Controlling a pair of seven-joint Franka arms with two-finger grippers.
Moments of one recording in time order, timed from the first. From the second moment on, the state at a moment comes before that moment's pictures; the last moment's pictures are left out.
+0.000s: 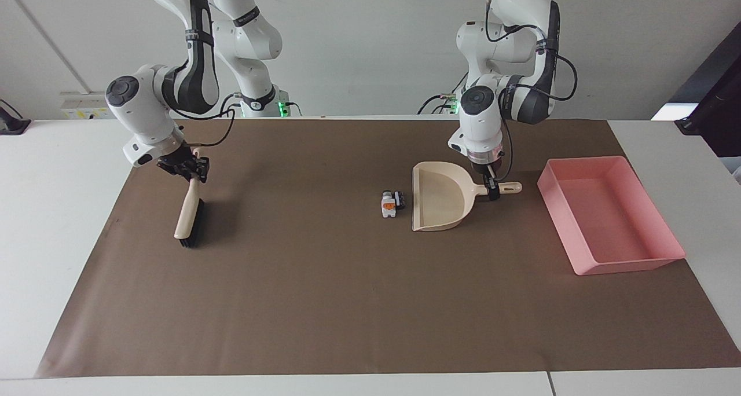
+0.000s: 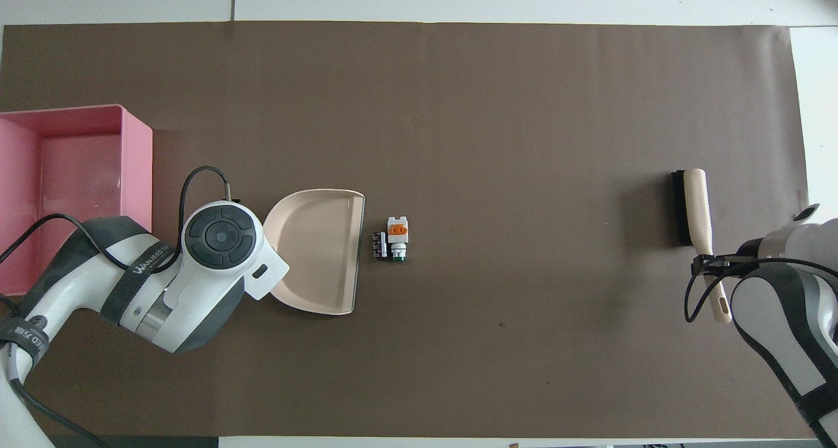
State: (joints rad) left arm -0.39 -0.01 -0.02 -2.31 0.42 2.17 0.96; right arm -0.20 -0.13 -0.05 -2.46 0.05 2.24 -0.16
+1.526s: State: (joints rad) left arm -0.48 0.11 -0.02 -2.12 0.53 1.94 0.91; right arm 0.38 -0.09 -0.02 -2.22 -0.07 1.94 0.23
